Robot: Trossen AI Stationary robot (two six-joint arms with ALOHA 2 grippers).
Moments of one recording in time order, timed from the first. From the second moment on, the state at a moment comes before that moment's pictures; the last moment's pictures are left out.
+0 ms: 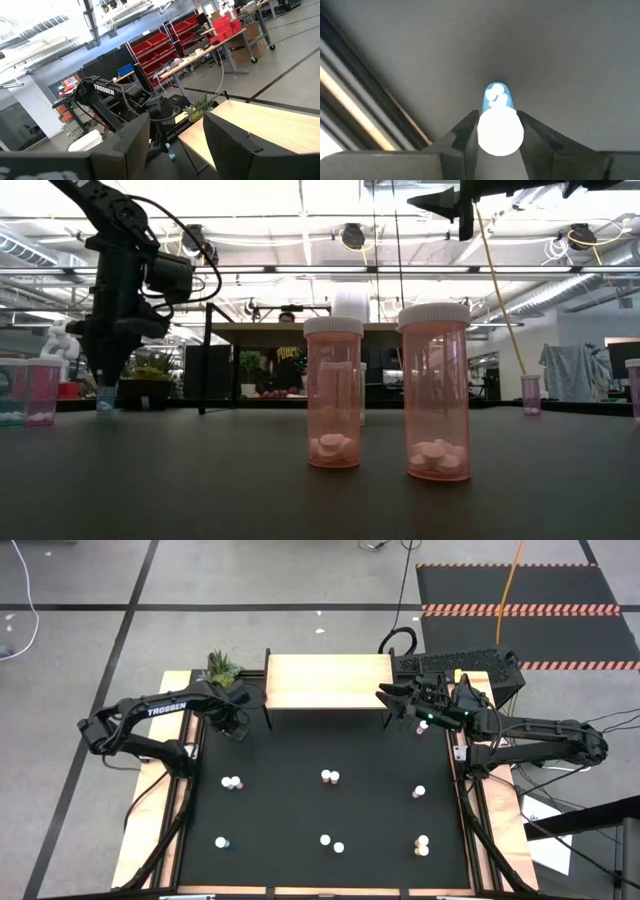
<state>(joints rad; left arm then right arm) 0.68 1.28 0.73 -1.02 -0.05 -0.35 -0.21 0.85 0.65 0.28 0.18 0.50</state>
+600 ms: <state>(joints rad) 0.68 1.25 1.34 -1.43 -0.06 -0.29 -0.21 0.85 0.65 0.28 0.18 0.47</state>
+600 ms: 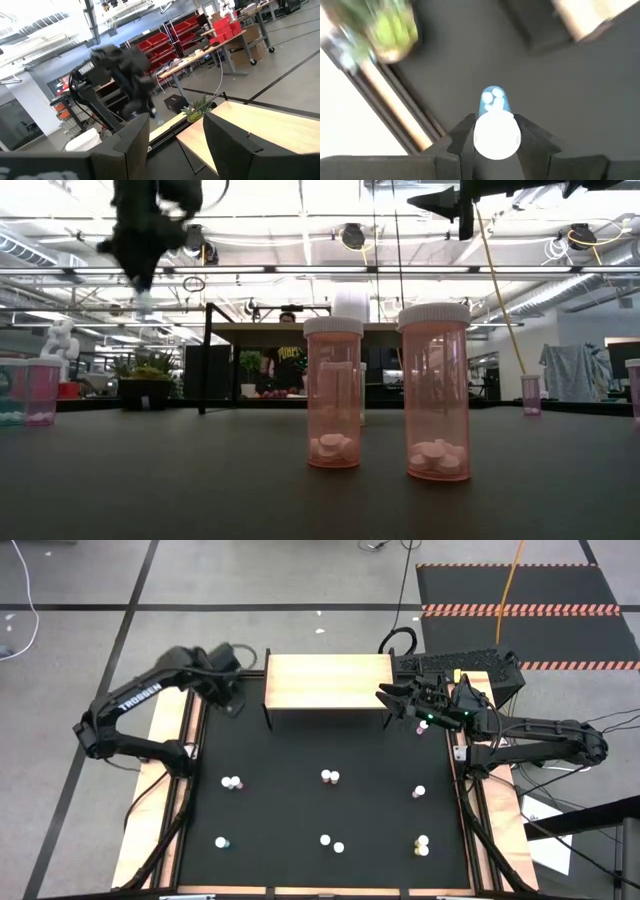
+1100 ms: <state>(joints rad) 0.71 1.82 2.17 -1.57 -0.07 -0.09 -0.21 0.85 0.65 0.20 0.13 0.46</state>
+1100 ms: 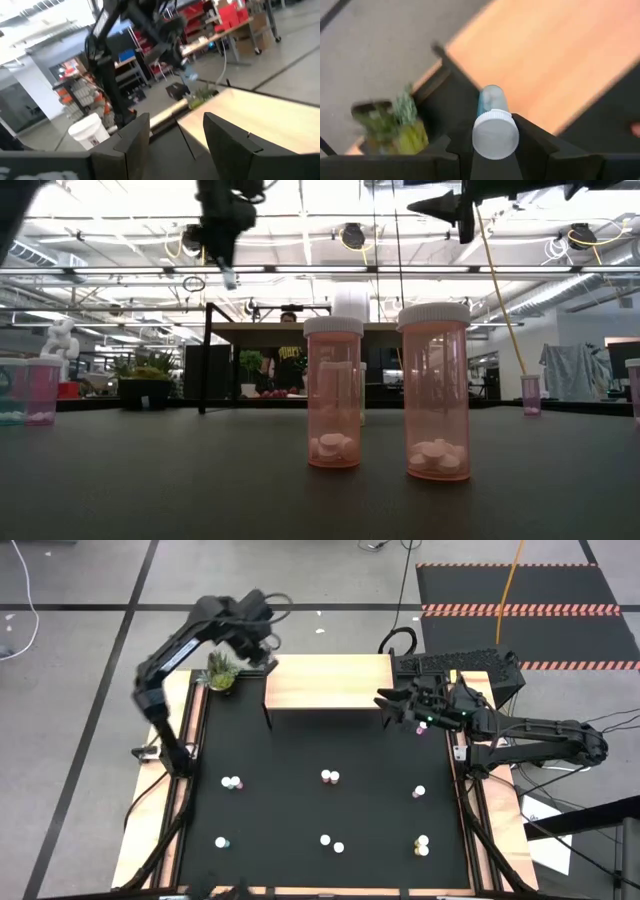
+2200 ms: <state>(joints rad) 0.75 2.14 2.35 -1.56 -0.10 0.02 -0.21 0.85 0.65 0.06 0.13 0.50</state>
